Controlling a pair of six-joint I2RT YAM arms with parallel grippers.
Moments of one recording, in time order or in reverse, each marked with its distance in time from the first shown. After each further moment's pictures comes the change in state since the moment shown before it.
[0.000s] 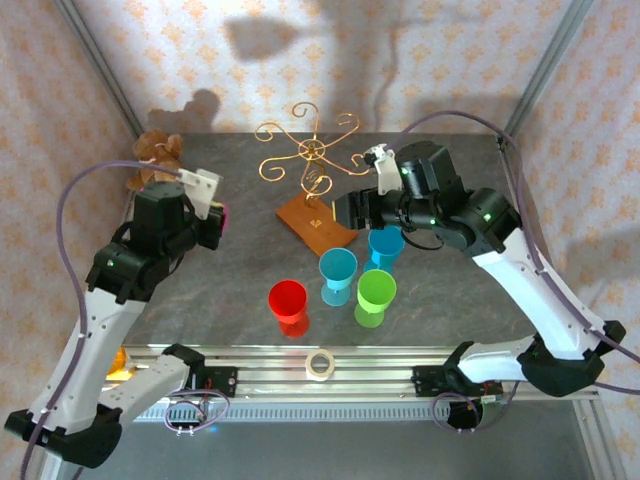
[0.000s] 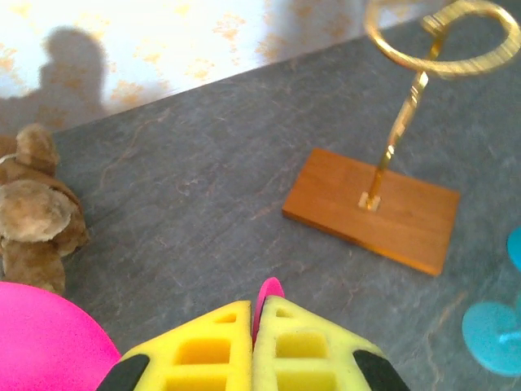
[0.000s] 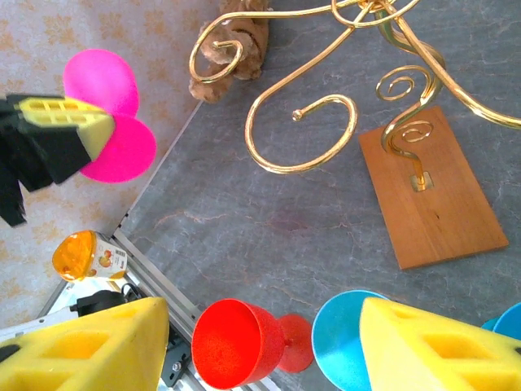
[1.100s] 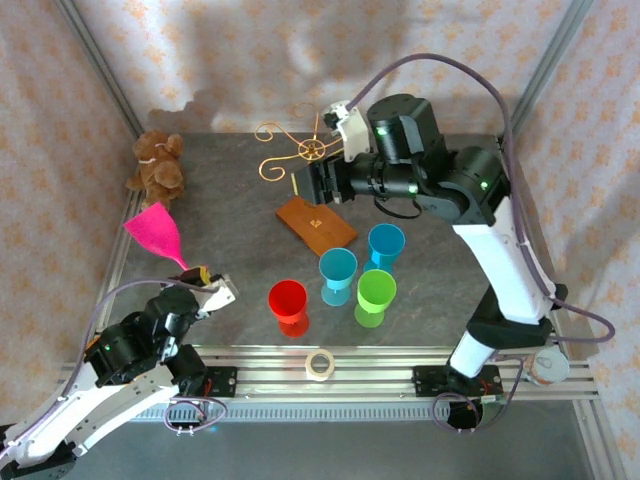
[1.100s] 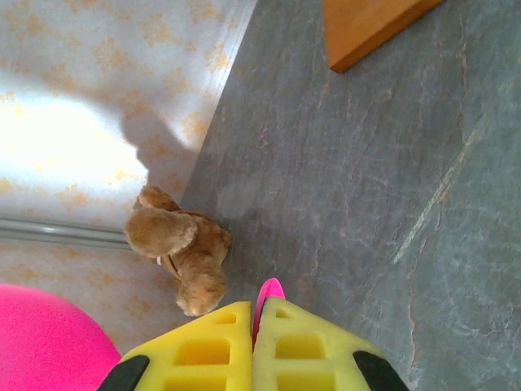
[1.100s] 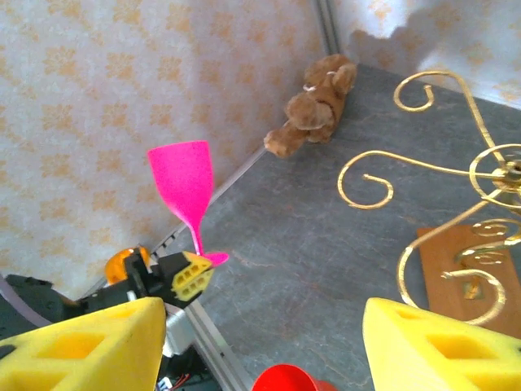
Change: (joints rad) left arm -0.475 -0.599 -0.612 0.004 -0.578 0.682; right arm 0.173 0.410 0.798 -0.268 0.050 -0.114
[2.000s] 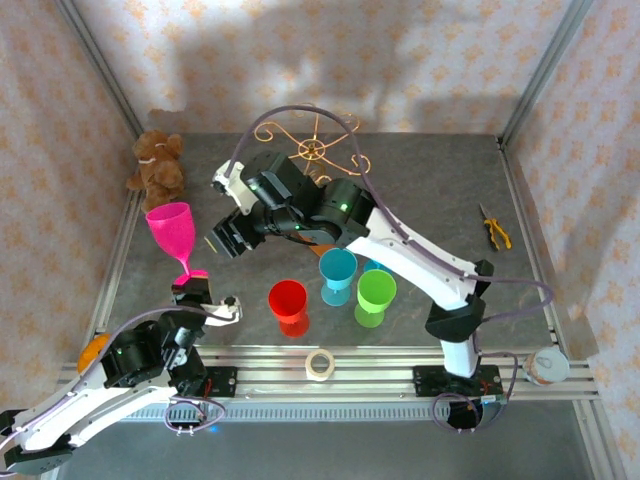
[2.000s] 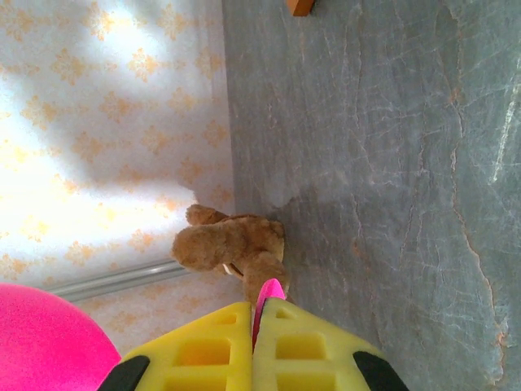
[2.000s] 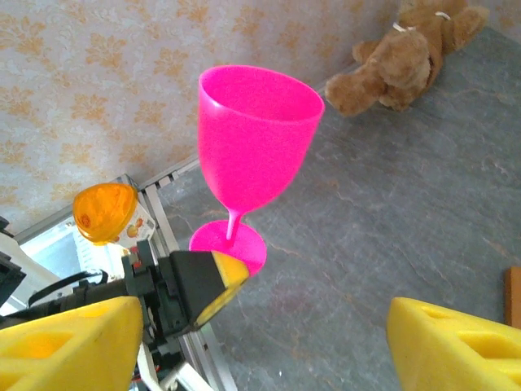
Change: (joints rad) left arm -0.120 -0.117 -0.153 0.008 -0.151 0.353; right arm 0.228 0.242 -0.121 0.253 0.082 -0.146
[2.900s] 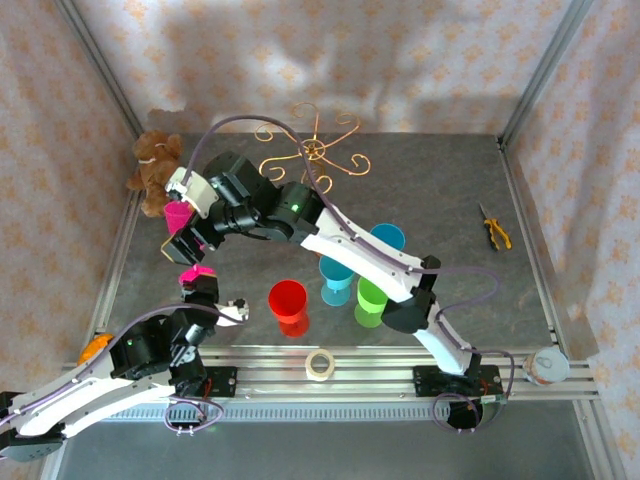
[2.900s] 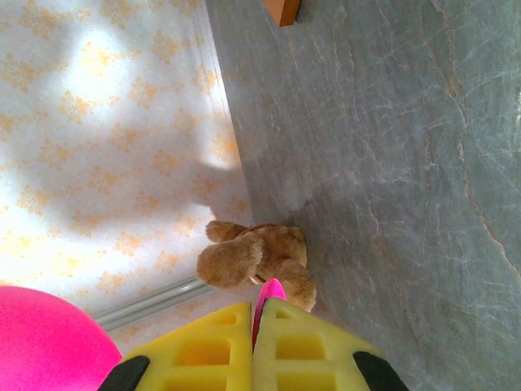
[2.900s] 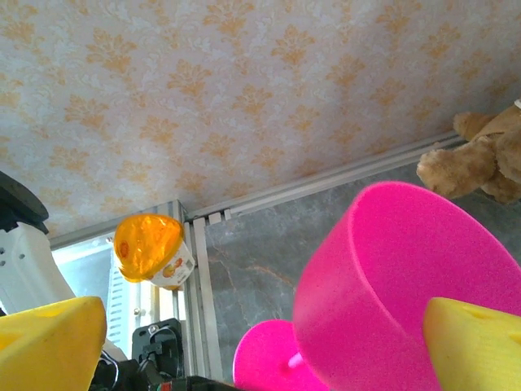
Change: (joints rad) left arm -0.074 0.122 0.024 0.031 -0.058 0.076; right arm -0.005 0.288 0.268 0.131 -0.222 -0.118
